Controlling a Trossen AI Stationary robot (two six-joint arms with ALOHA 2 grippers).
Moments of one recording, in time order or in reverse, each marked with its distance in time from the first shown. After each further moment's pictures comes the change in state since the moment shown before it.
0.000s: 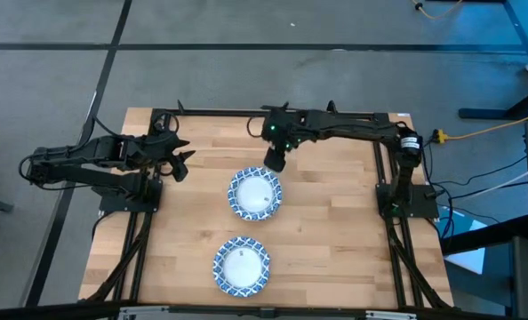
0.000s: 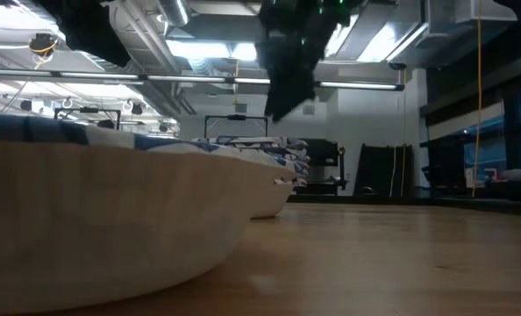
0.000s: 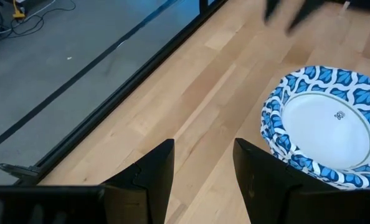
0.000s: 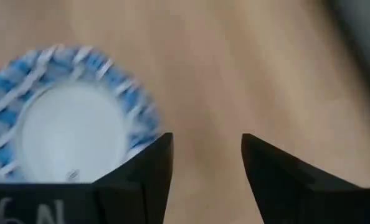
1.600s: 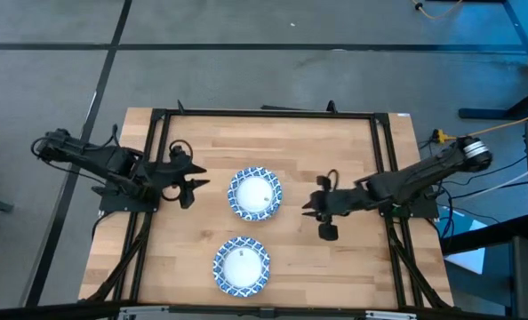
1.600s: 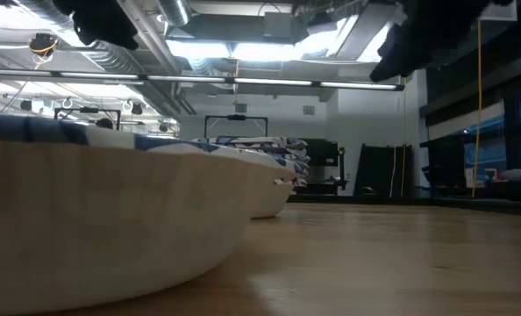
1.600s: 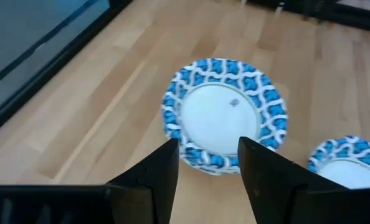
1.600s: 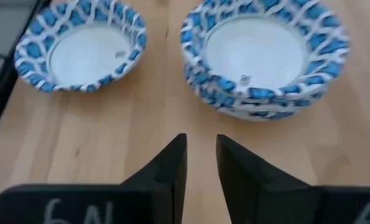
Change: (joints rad) left arm -0.353 0.156 0.001 0.144 0.005 -0.191; right arm 0.610 -0.625 -0.835 0.490 0.230 0.164
